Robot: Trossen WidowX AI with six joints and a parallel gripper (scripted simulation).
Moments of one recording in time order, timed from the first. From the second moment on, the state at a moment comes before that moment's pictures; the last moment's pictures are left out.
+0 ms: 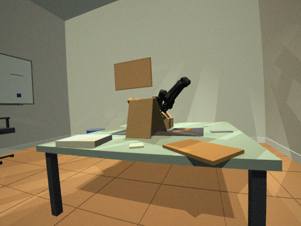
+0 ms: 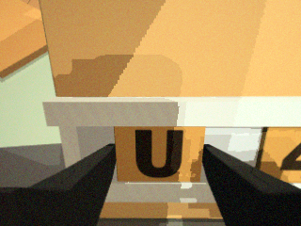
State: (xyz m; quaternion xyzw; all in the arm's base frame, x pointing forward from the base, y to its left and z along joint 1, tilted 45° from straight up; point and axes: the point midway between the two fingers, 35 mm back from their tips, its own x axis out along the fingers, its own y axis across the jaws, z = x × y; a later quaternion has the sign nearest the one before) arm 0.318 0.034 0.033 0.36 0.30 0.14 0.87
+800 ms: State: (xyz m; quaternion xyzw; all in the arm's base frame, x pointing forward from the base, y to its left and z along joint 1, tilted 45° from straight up) arm 0.319 0.025 0.026 0.36 0.30 0.14 0.87
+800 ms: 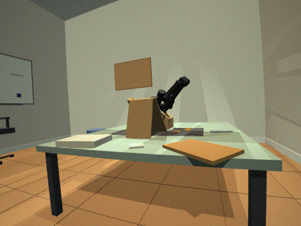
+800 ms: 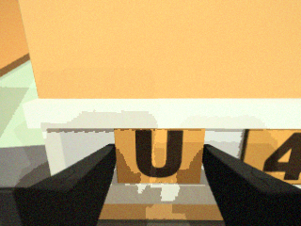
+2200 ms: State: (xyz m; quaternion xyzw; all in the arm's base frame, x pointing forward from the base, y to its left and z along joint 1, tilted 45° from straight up) arm 0.319 0.014 0.014 0.36 0.30 0.13 0.87
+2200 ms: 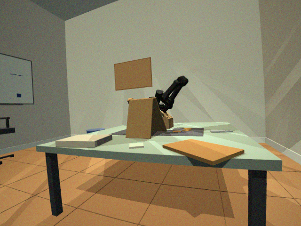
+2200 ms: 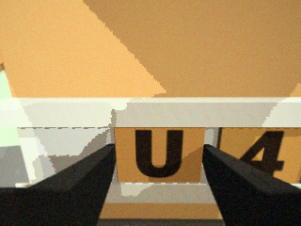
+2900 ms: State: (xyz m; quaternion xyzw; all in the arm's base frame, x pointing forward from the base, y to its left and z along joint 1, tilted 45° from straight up) arm 0.308 0.006 0.021 0.36 0.30 0.13 0.87
